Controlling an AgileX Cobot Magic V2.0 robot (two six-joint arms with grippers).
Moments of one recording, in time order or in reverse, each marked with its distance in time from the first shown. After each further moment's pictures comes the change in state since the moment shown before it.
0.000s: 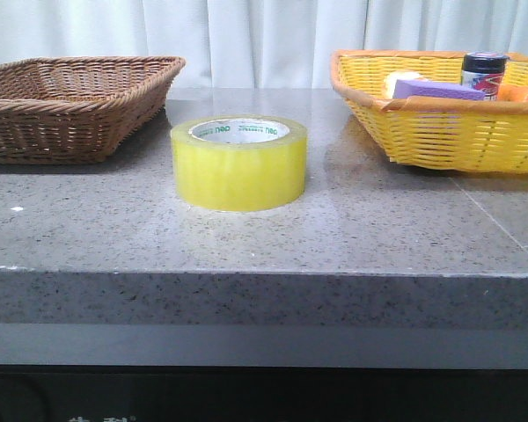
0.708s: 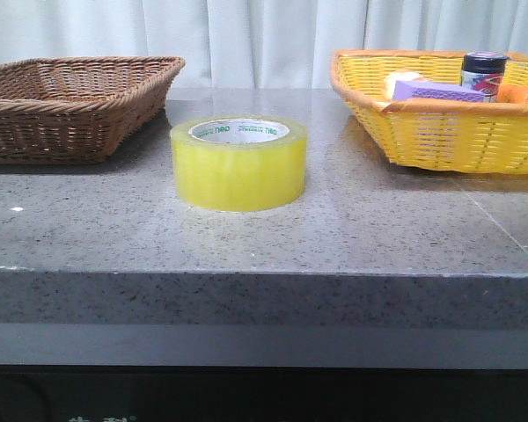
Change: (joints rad) left arm 0.000 0.052 -0.011 0.000 0.008 0.054; right arm -0.106 -0.746 0.773 0.101 -0.329 0.011
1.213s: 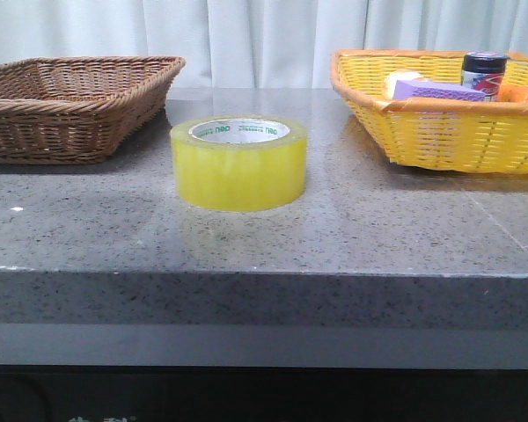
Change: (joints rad) left arm -0.199 0.406 -0.454 0.008 0.256 0.198; right arm 0.000 -0.134 0.063 0.000 0.000 0.000
